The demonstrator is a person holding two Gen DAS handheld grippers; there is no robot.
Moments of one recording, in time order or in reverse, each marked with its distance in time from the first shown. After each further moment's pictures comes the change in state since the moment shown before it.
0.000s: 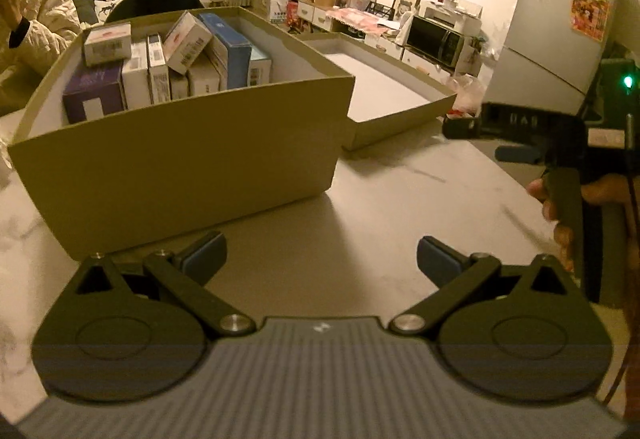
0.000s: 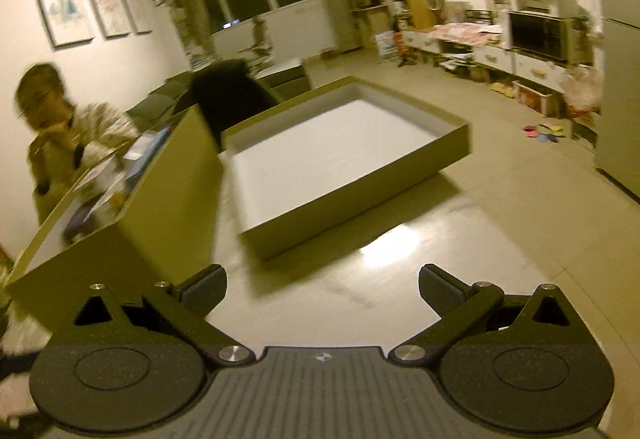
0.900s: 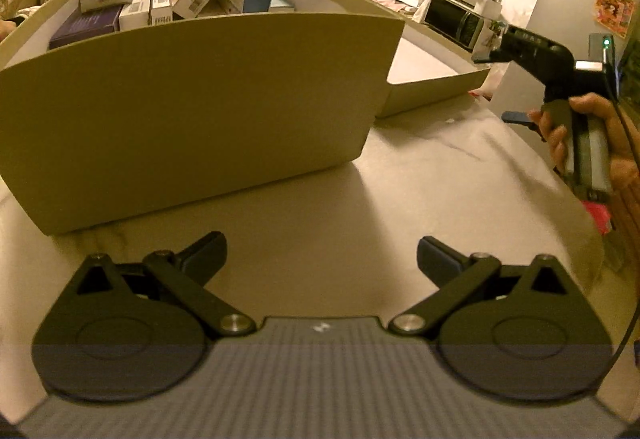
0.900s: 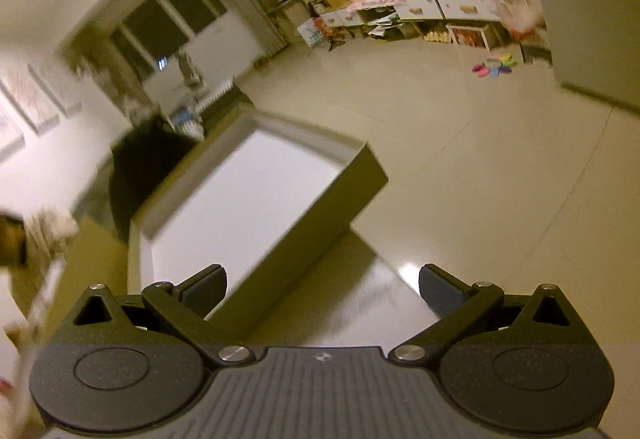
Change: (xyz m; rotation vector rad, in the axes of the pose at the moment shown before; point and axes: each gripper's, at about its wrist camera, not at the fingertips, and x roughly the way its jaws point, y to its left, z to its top) left arm 0.034 0.009 -0.011 -0.056 0.083 0.025; right arm 0.084 -0.102 0.053 0.389 0.010 -0.004
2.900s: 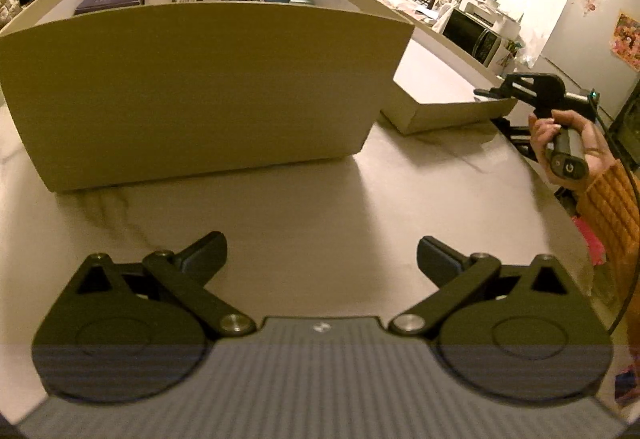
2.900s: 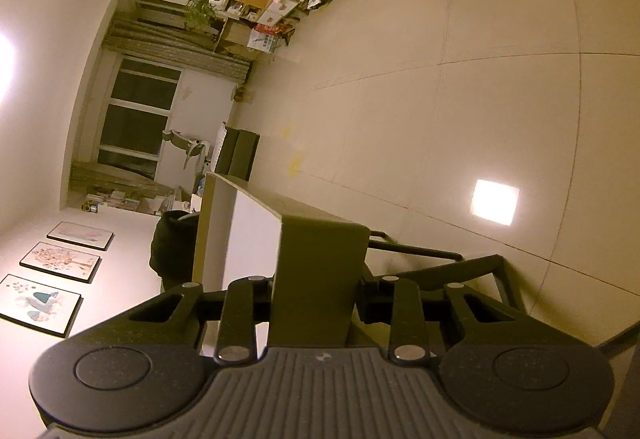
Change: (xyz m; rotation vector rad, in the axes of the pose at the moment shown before) left arm -0.010 -0.007 -0.010 -0.112 -0.005 0.013; right arm 0.035 -0.086 0.028 0.530 0.058 0.156
